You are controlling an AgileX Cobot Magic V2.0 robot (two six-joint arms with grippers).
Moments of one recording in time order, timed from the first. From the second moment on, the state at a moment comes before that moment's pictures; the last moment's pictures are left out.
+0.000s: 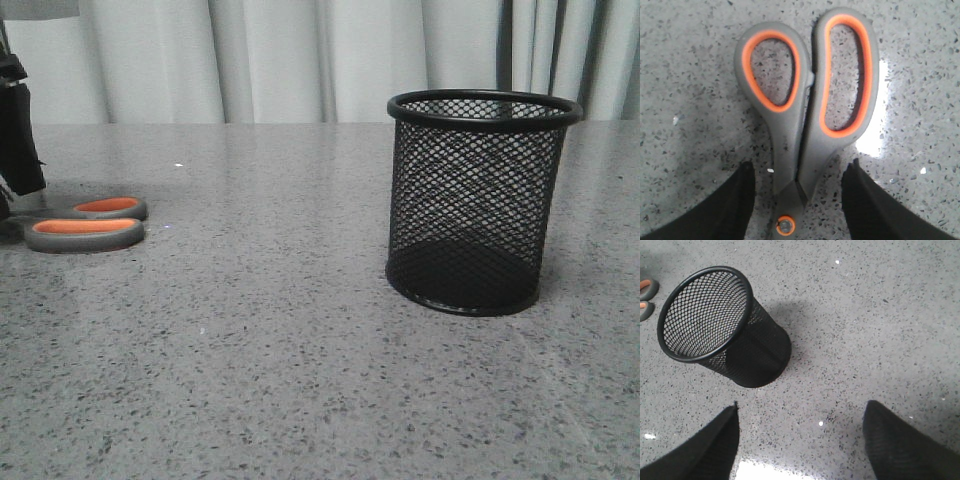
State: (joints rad) left arm -0.10 1.69 -1.34 -0.33 1.22 1.52; right arm 0.04 0.63 -0.69 0.45 0.93 -0.18
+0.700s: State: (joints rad) left arm -0.14 1.75 -1.35 -0.33 1.22 1.55; right arm 0.04 0.63 -0.69 0.45 0.95 -0.18
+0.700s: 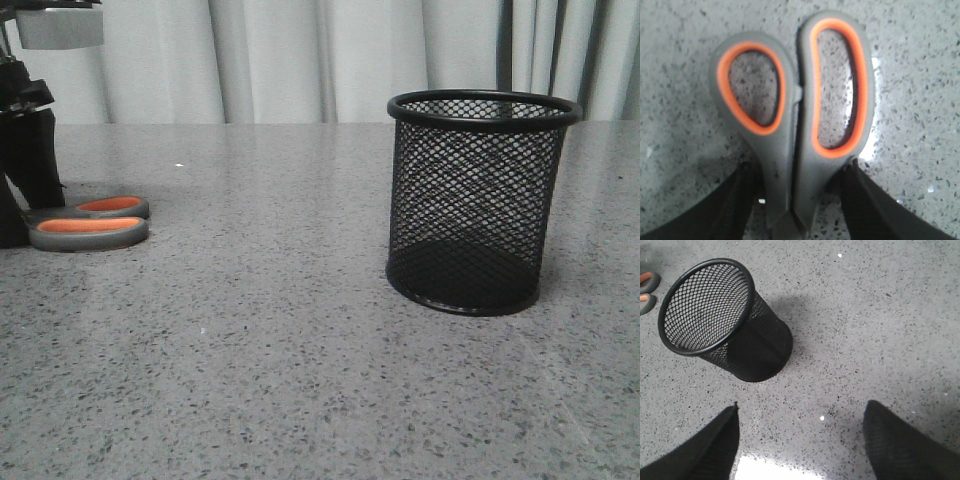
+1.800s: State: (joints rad) left arm -0.17 1.46 -1.43 -0.20 1.23 1.29; right arm 0.04 0.63 -0.69 0.62 0.92 -0.28
